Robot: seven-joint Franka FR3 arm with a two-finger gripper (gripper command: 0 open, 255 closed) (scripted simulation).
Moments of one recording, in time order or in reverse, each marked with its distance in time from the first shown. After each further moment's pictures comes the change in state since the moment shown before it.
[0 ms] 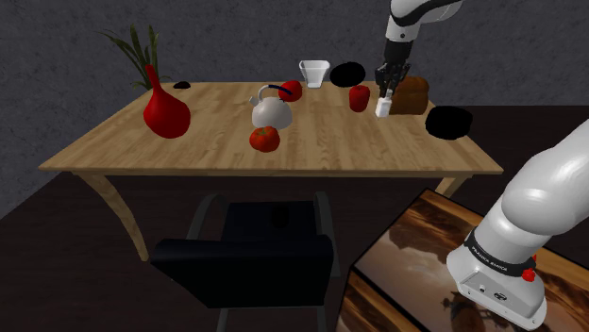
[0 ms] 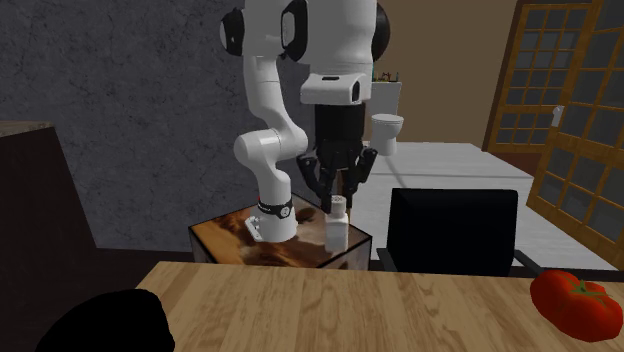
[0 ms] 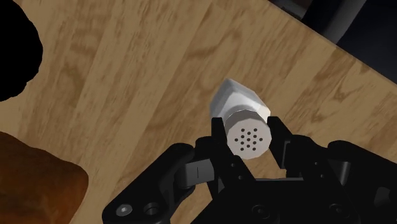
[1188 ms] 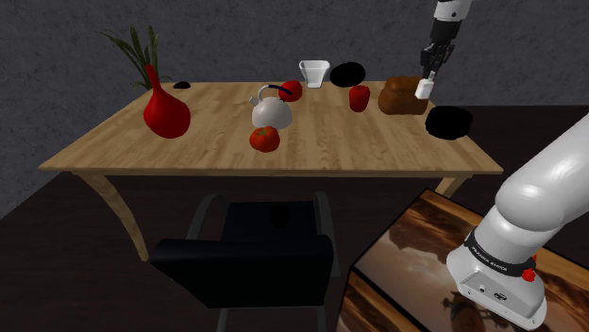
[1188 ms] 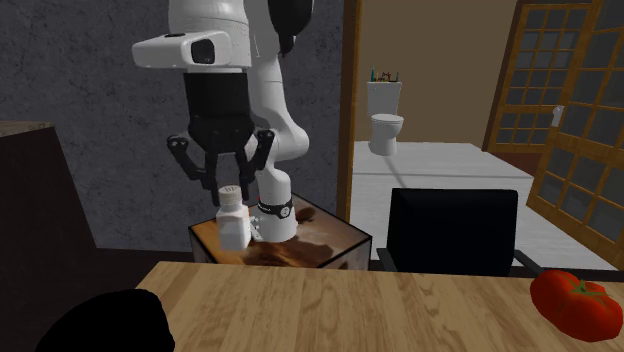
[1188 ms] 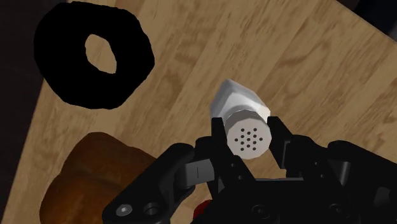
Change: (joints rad) arm -0.118 0.050 -0.202 0.173 -0.017 -0.111 -0.322
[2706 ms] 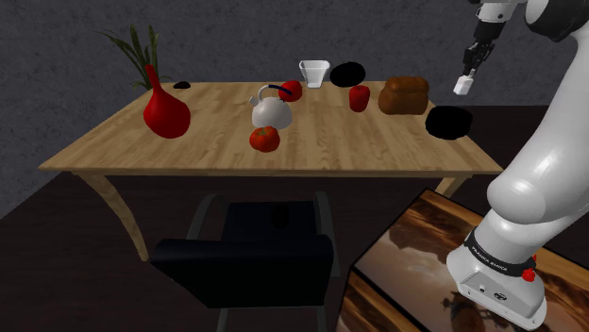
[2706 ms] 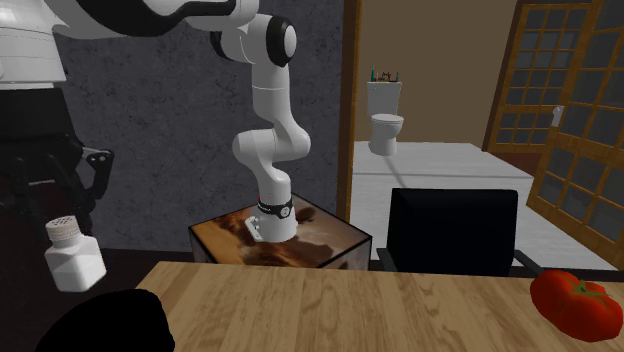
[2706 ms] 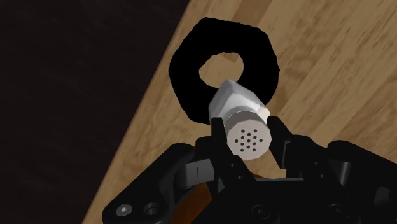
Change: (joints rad) arm -0.192 0.338 -0.228 0.308 0.182 -0.021 -0.457
